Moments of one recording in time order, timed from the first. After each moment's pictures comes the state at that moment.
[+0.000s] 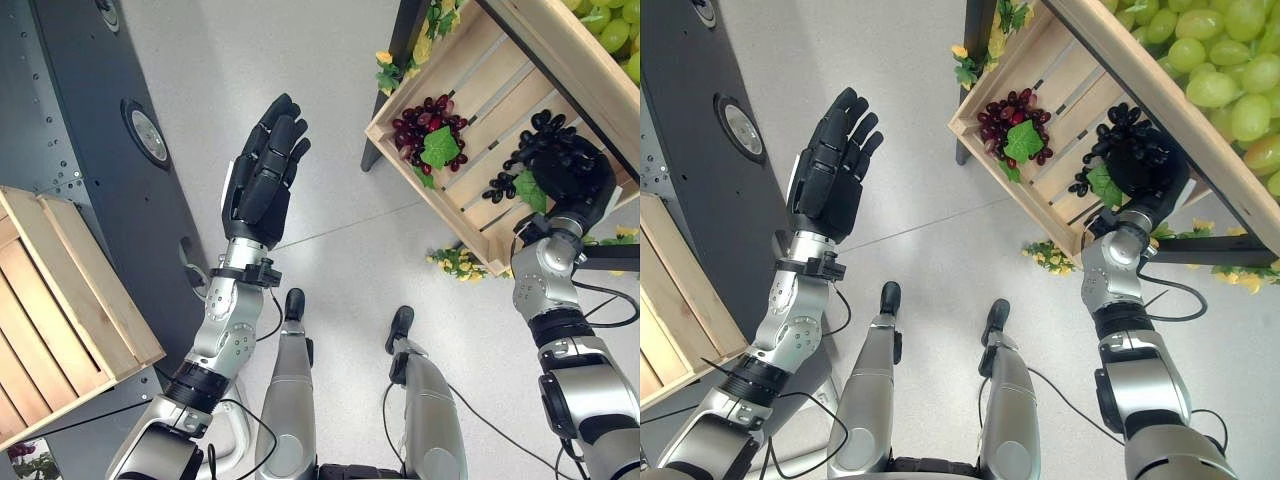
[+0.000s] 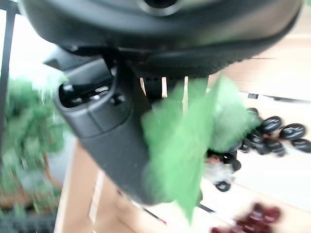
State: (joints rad) left arm -0.43 0.44 -0.31 0.13 -0.92 -0.43 0.01; right arm -0.78 -0.52 0.14 0.78 0.69 -0.32 -0.55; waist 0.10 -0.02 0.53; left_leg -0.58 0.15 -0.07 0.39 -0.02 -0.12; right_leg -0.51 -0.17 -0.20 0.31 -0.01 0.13
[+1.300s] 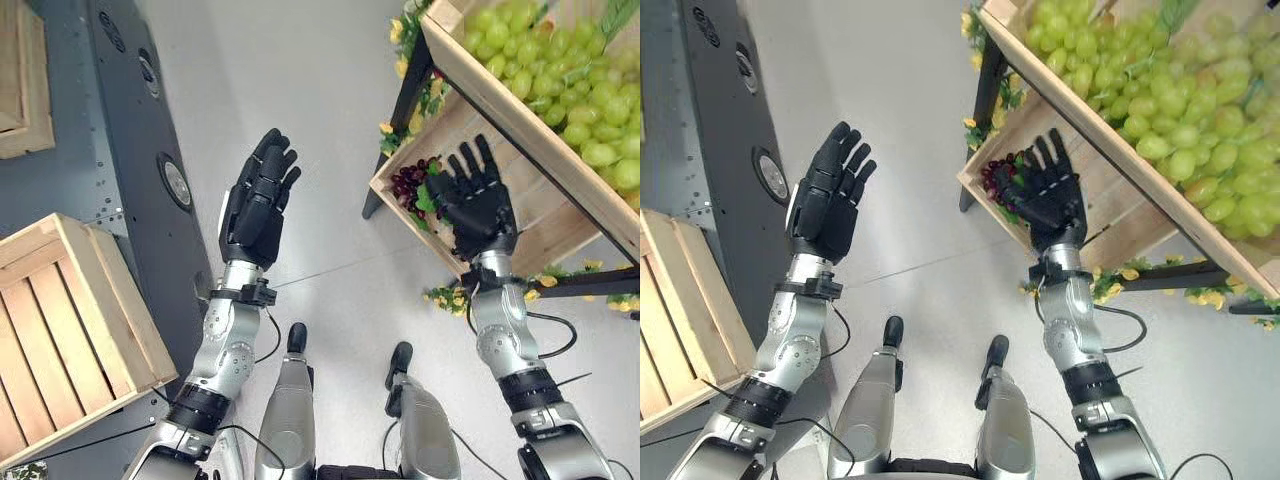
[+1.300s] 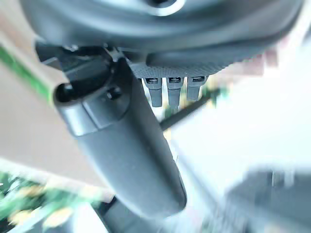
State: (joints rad) left arm -0.30 0.39 -0.19 0.11 -0.90 -0.40 -0.05; right arm -0.38 -0.31 0.13 0.25 1.04 -0.32 0.22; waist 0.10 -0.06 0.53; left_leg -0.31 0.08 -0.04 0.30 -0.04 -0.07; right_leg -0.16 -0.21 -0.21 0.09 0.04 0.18
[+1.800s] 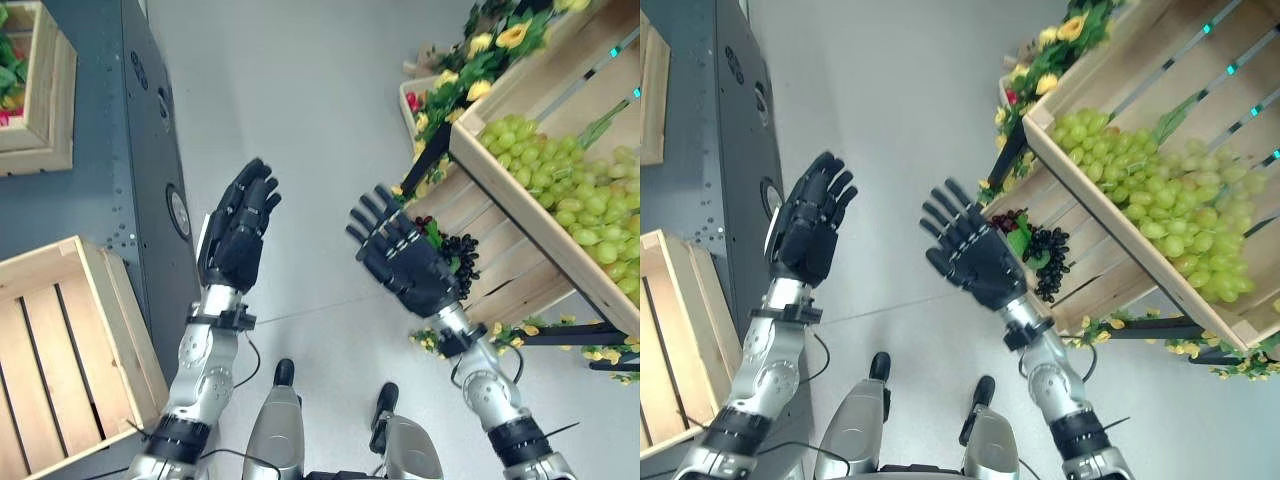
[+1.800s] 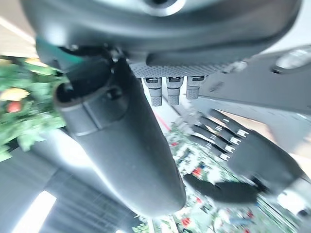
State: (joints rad) left arm -0.09 0.42 -0.13 0.08 -0.81 -0.36 -0.10; right arm -0.05 -0.24 0.26 0.13 1.07 -0.06 0.59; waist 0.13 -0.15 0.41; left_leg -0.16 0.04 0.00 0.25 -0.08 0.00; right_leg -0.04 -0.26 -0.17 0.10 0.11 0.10
